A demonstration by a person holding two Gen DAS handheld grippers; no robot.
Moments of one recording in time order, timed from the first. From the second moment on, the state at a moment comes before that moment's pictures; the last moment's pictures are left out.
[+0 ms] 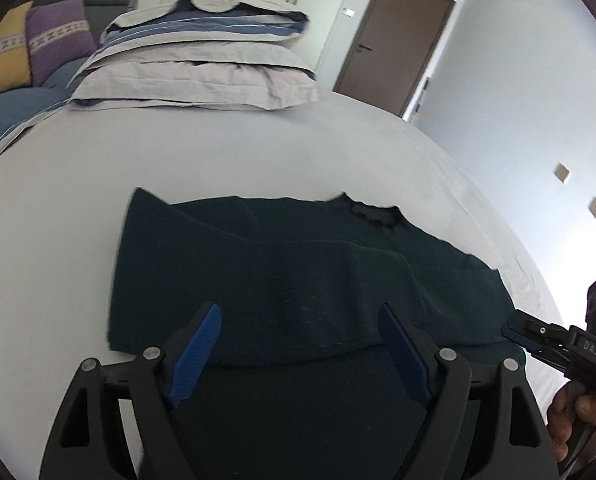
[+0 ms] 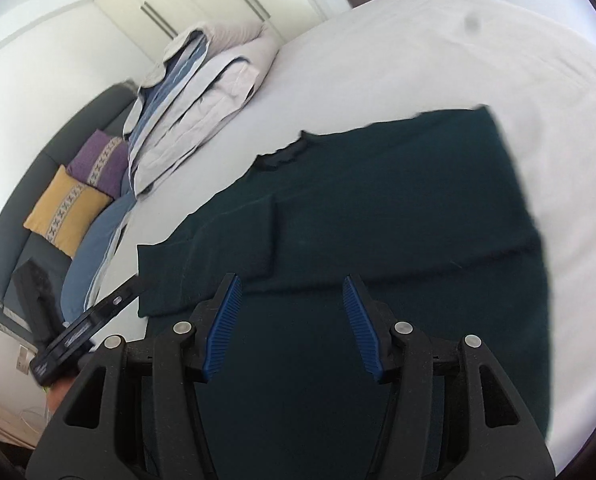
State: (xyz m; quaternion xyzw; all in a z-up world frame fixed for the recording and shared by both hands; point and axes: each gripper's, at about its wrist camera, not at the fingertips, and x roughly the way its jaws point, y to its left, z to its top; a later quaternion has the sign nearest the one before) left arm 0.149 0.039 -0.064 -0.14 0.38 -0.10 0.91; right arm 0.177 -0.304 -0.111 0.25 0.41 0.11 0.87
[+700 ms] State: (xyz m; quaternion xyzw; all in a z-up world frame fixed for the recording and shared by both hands) left arm 0.156 0.140 -0.087 -0.21 0.38 -0.04 0.90; right arm 0.268 -0.249 -0.131 0.19 0.48 0.09 0.85
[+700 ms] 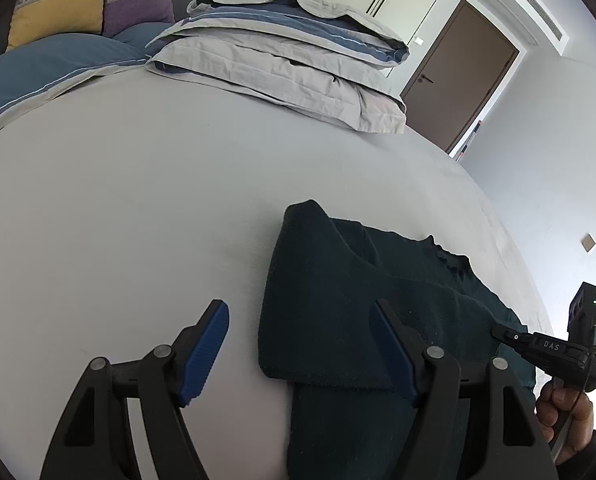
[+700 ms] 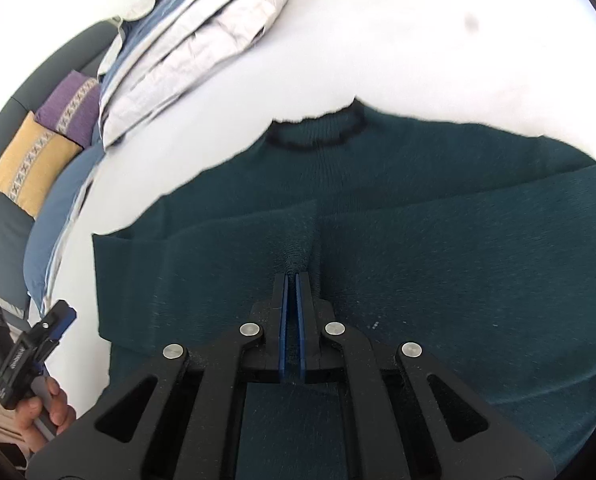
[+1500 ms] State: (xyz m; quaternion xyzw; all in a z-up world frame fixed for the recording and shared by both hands) left arm 0.258 0.114 -0.109 -0.14 0.45 -0.02 0.88; right arm 0.230 -0.313 -0.132 0.17 0.48 0.05 0.86
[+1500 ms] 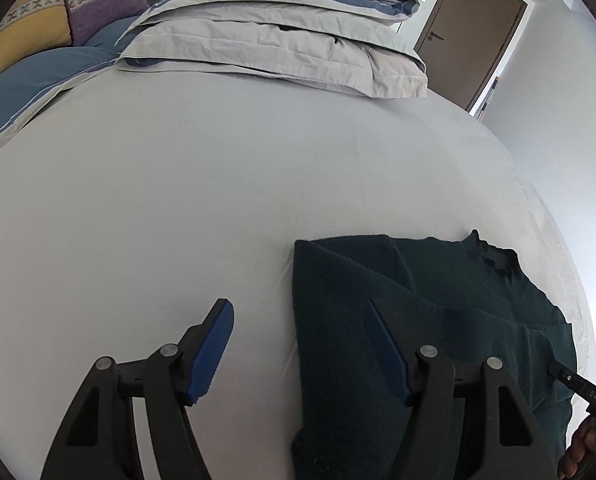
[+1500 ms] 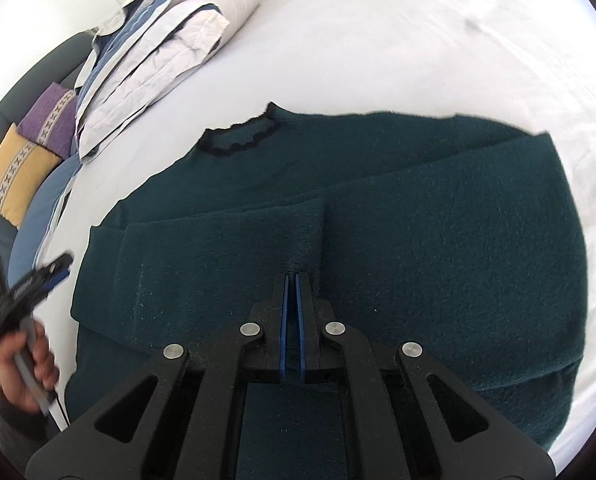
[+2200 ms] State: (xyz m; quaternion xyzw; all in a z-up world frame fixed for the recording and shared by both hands) left arm 0.290 0.105 -0.133 -0.09 0.45 -0.02 0.89; right arm 0.226 -0.315 -0.140 0.13 0.48 0.02 0.86
